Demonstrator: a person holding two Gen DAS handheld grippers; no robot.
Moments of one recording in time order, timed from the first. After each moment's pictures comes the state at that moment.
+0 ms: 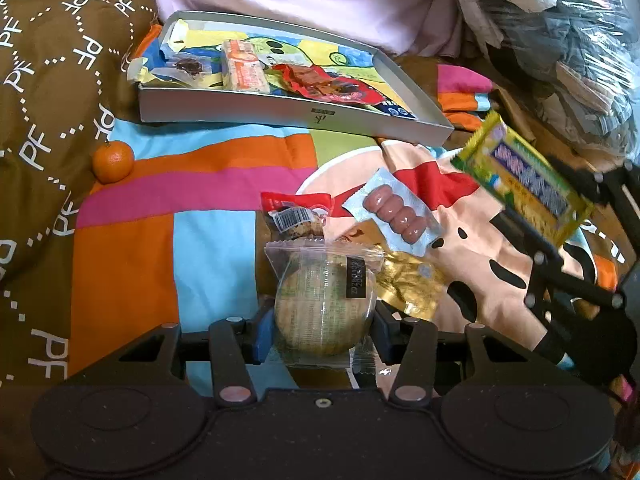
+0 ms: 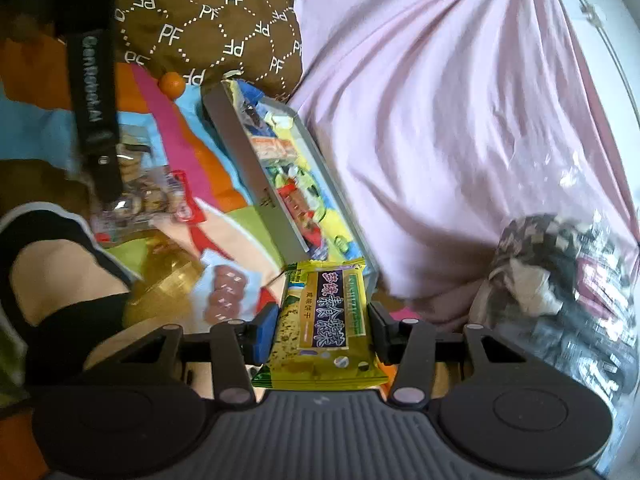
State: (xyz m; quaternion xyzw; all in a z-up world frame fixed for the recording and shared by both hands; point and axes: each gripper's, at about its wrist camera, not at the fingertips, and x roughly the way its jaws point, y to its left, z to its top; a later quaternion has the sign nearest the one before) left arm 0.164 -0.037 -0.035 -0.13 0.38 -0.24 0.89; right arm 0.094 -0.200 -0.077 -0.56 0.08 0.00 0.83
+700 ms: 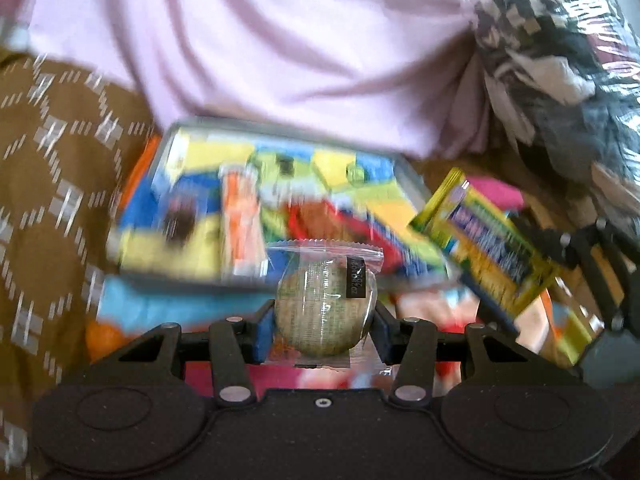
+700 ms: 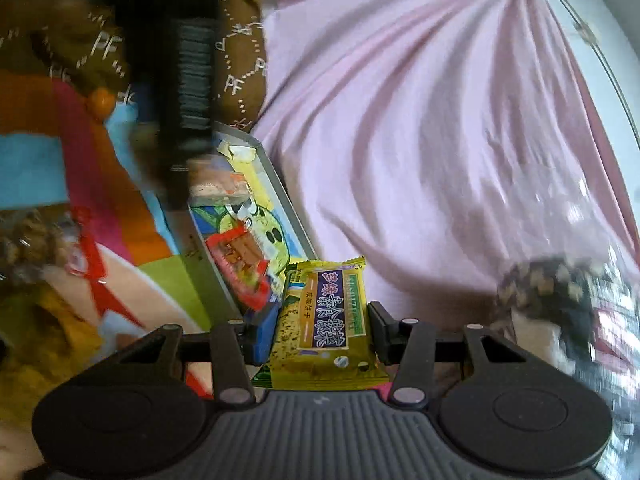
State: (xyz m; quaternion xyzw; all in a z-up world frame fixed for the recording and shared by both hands) left arm 0.257 -0.058 0.037 -0.14 0.28 -0.18 0.93; right arm 0.188 -0.207 -0.051 -0.56 0.01 0.02 0.82
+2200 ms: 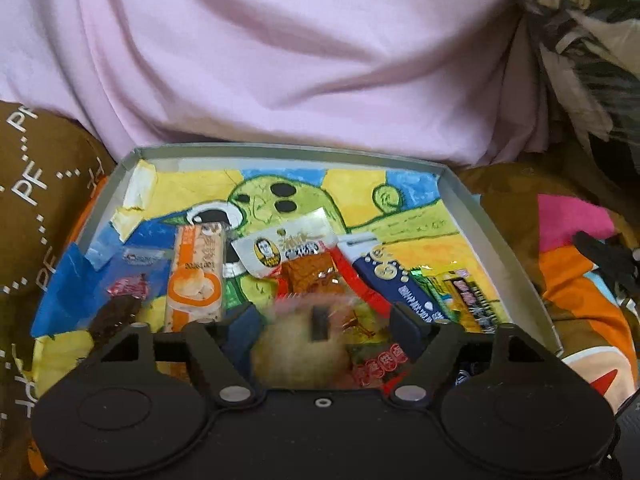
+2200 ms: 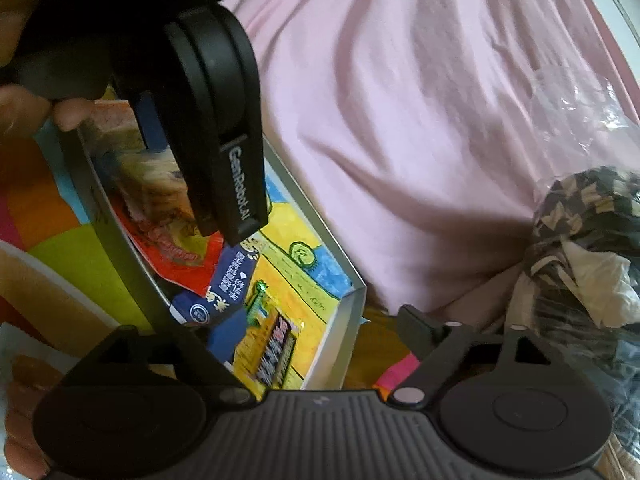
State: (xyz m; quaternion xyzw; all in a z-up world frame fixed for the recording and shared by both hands) left arm 0.364 -0.117 0.029 -0.10 0.29 -0.12 0.94; right arm 0.288 -0.232 -0.052 -0.48 0.09 -0.02 0.87
